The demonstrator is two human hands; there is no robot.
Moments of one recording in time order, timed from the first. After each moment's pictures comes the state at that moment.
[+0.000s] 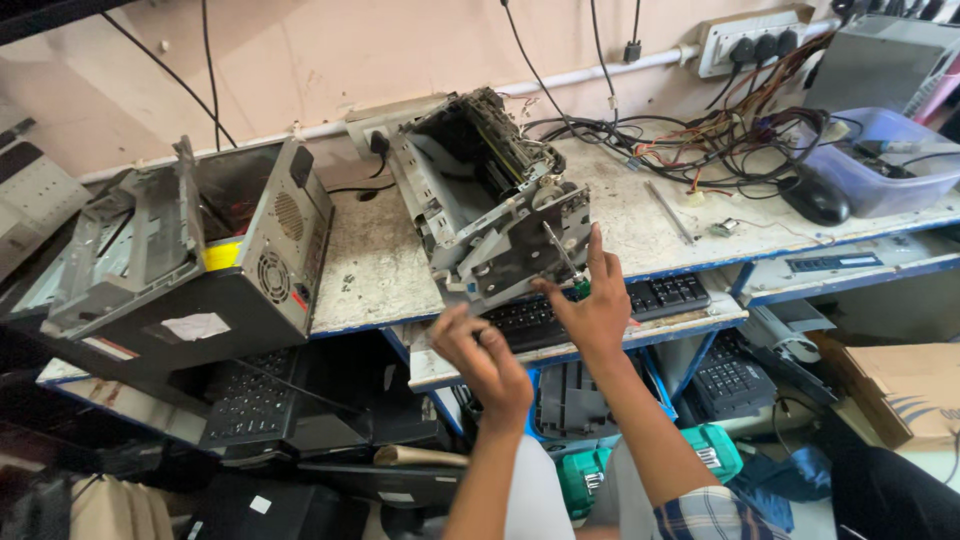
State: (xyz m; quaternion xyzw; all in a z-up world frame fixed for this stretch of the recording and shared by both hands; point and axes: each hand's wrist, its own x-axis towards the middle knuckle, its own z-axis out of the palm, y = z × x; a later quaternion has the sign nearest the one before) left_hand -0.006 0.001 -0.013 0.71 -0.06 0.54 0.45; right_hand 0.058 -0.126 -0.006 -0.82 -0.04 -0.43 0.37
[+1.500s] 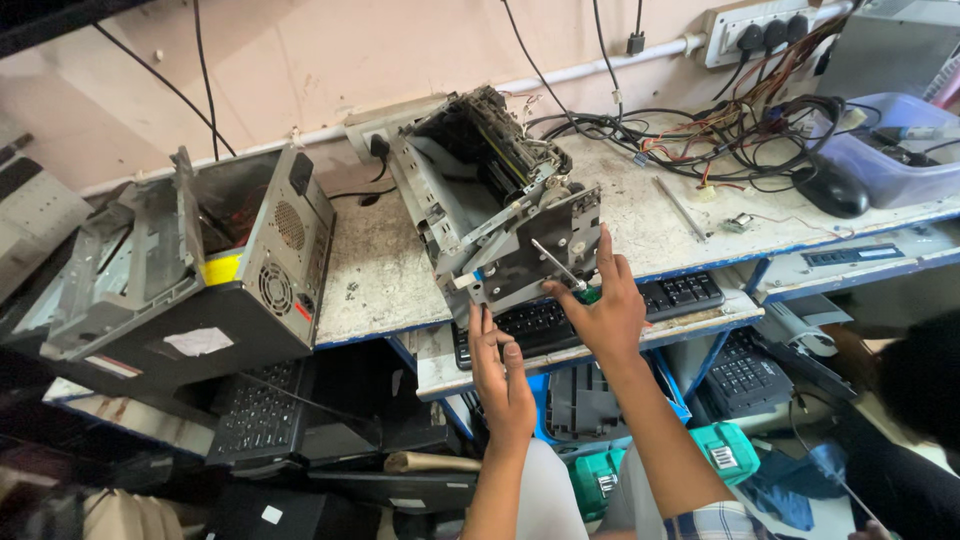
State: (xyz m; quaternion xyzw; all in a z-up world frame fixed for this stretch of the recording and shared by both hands) left_hand -0.010 0.012 -0.040 0.67 -0.14 0.34 0.65; right_hand 0.057 -0.128 -0.001 -0.82 -0.05 -0.42 0.39
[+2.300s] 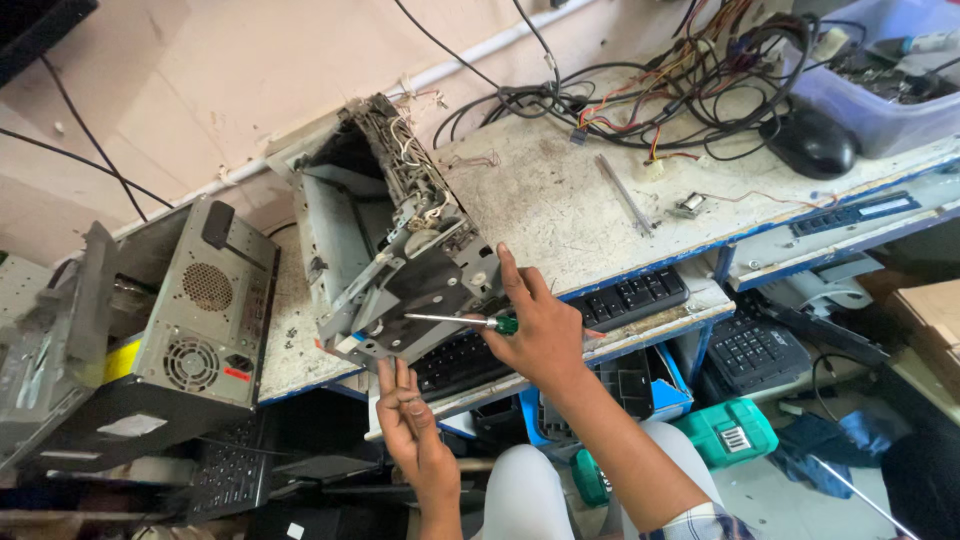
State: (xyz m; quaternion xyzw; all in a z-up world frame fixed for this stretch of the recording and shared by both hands) left_hand 0.002 -0.013 -0.041 0.69 -0.09 0.34 0.63; right_hand 0.091 -0.178 -0.016 -0.84 -0.11 -0.32 0.42
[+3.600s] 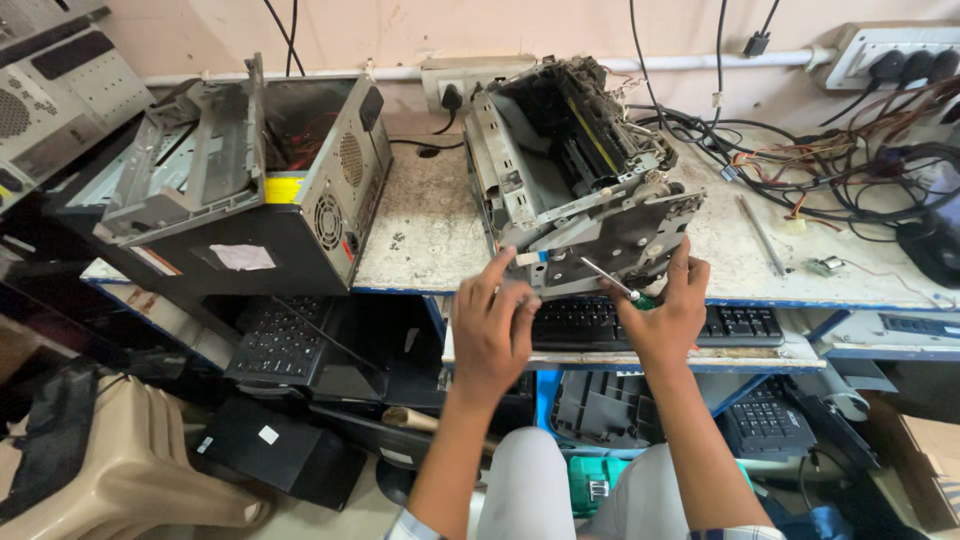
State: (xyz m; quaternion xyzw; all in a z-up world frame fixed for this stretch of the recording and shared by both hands) left_hand -0.008 0.085 0.031 0.80 -0.17 0.49 0.30; right_hand 0.072 -0.123 -0.012 -0.84 -0.06 -0.42 0.35
